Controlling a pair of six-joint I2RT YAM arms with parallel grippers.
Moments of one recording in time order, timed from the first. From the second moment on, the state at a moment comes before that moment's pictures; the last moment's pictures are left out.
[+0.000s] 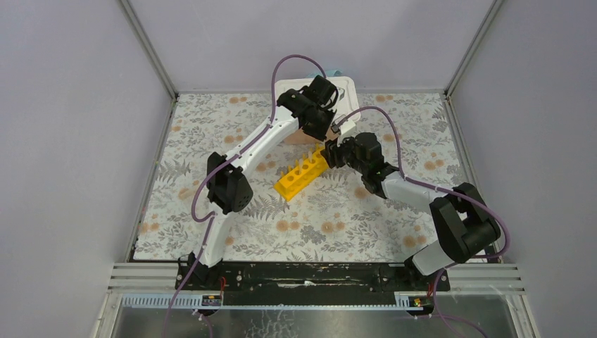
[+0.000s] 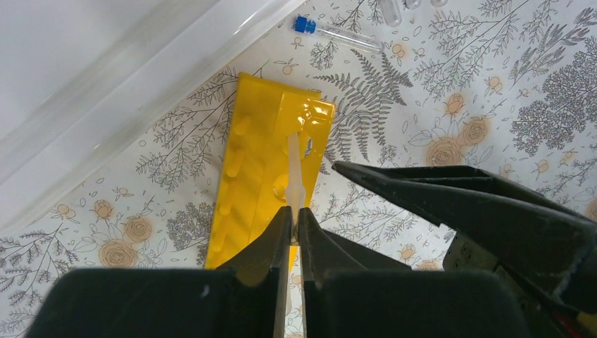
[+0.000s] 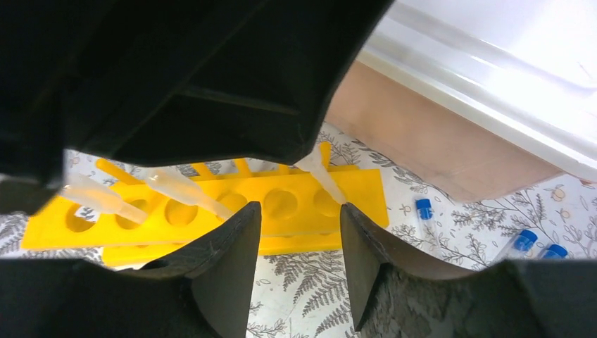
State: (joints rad) left arm -0.65 2.21 2.31 -1.07 0.05 -0.15; right arm 0.53 1.52 0.79 0.43 -0.17 -0.03
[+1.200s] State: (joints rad) left arm -0.64 2.22 2.31 -1.07 0.08 -0.14; right arm 0.53 1.64 0.79 0.61 -0.12 -0.08
